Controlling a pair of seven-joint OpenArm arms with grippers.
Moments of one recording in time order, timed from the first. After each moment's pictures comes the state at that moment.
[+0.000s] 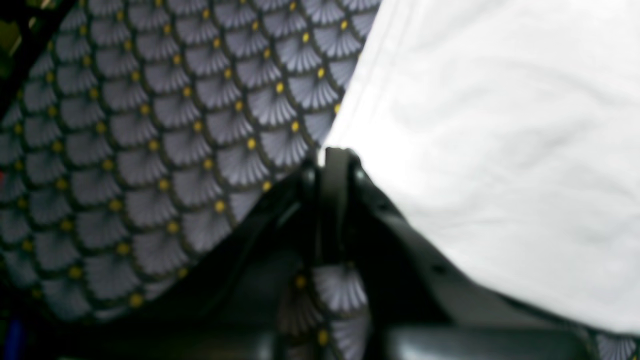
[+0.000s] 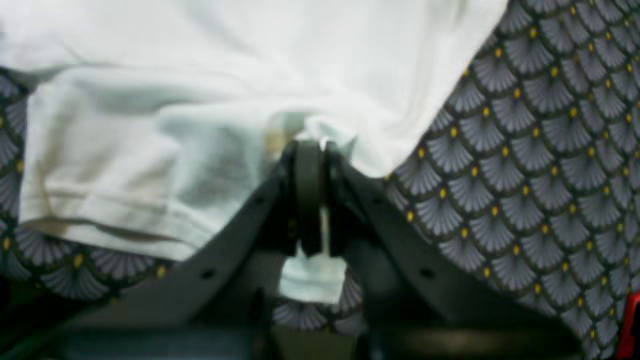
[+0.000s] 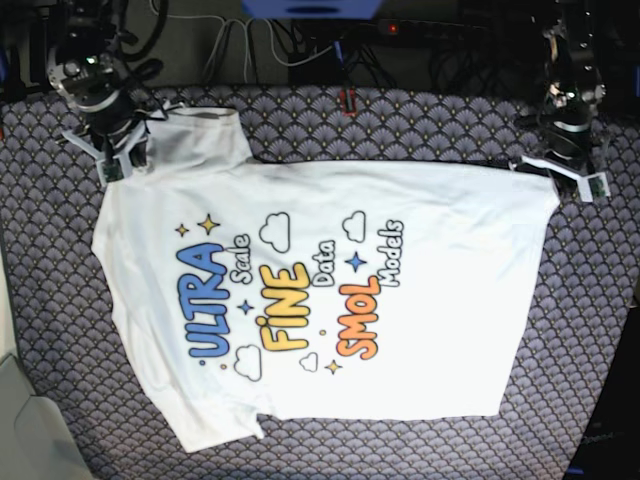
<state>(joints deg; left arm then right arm) 19.8 -14.8 -18.9 89.1 -17.2 -0.8 13.7 -26.4 3.9 19.8 109.9 -0.9 26.9 -37.1</state>
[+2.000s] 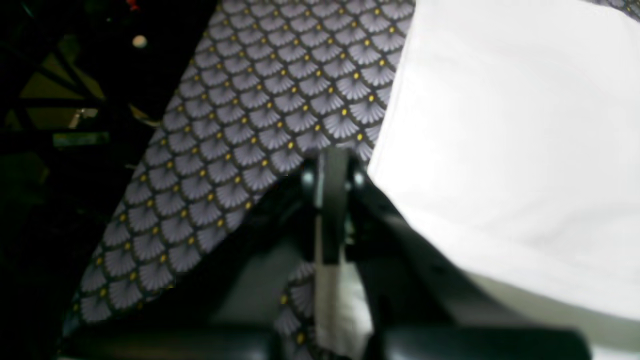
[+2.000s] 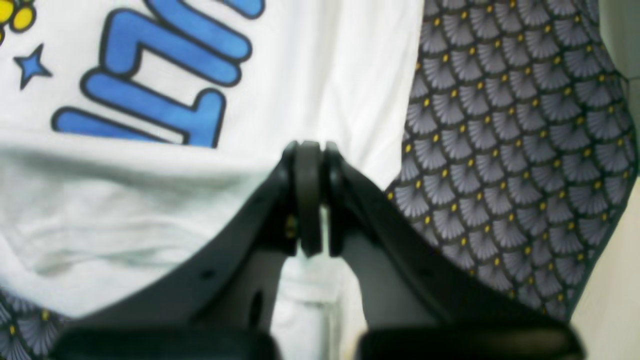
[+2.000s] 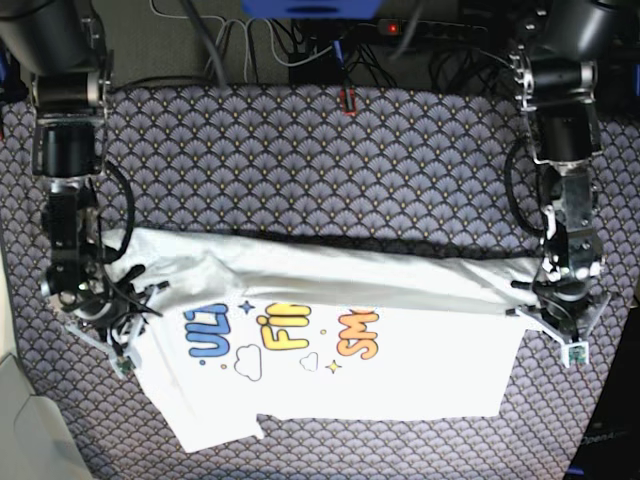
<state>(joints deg) -20.6 -16.6 -10.3 63.5 0.2 -1.3 22.7 23.3 18.0 1.0 67.5 -1.1 26.9 -40.3</state>
